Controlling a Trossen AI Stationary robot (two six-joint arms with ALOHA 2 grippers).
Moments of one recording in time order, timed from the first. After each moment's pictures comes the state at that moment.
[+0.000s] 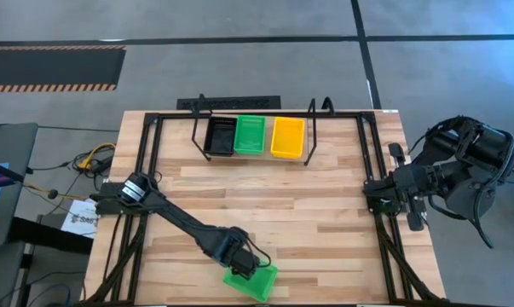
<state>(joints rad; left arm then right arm) -0.52 2.06 1.64 -0.97 0.06 -1.53 0.98 1.28 2.03 -1.57 0.73 0.59</state>
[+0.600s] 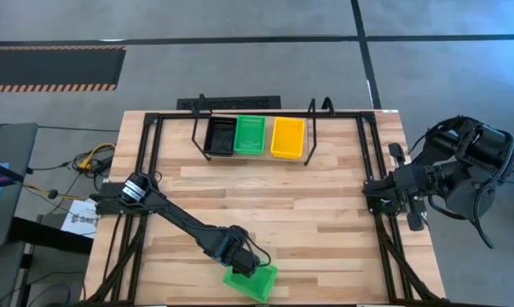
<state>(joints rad) -0.52 2.06 1.63 -0.97 0.01 -1.54 0.98 1.28 2.03 -1.57 0.73 0.59</state>
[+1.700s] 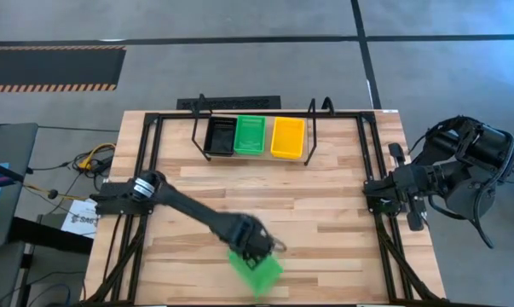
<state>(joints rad) -0.41 2.12 1.79 -1.10 0.05 -1.16 0.97 1.28 2.03 -1.57 0.73 0.59</state>
